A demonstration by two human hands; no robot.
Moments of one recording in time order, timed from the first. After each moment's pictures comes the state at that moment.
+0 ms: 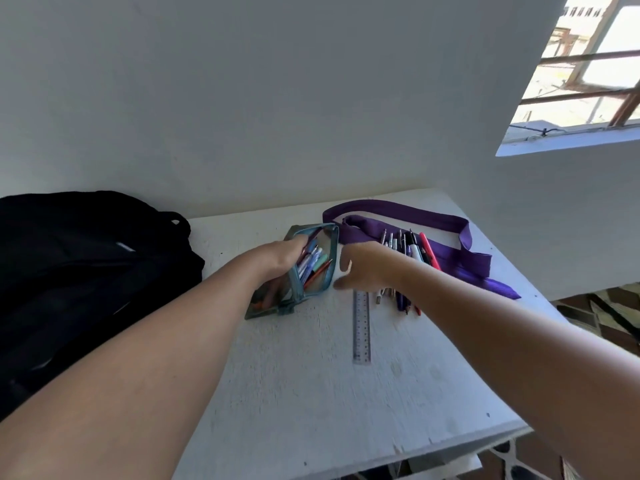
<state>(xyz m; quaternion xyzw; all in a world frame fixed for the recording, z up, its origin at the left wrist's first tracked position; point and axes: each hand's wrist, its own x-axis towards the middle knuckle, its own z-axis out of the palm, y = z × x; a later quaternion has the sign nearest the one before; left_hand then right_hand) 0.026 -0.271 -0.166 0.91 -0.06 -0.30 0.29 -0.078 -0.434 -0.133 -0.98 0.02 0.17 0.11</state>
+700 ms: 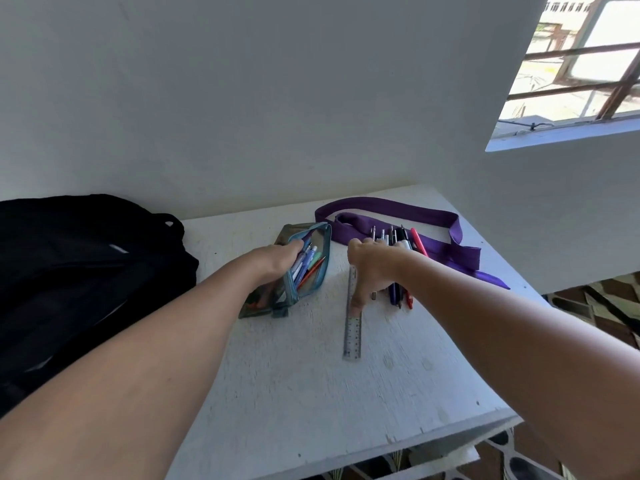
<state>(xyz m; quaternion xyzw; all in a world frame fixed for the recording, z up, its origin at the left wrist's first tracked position) 0.016 -0.272 -0.169 0.93 -0.06 -0.29 0.24 -0.073 -0.456 -0.144 -0.97 0.06 0.22 0.04</state>
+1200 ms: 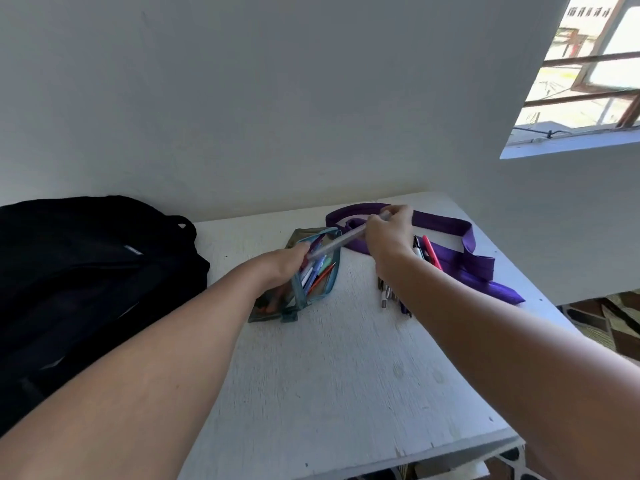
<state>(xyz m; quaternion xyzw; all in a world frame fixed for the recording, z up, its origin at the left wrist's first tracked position) 0.012 -0.267 -0.163 0.91 -0.06 -0.29 0.28 -0.048 -0.449 -0.148 -0.66 0.33 -0.21 0.64</state>
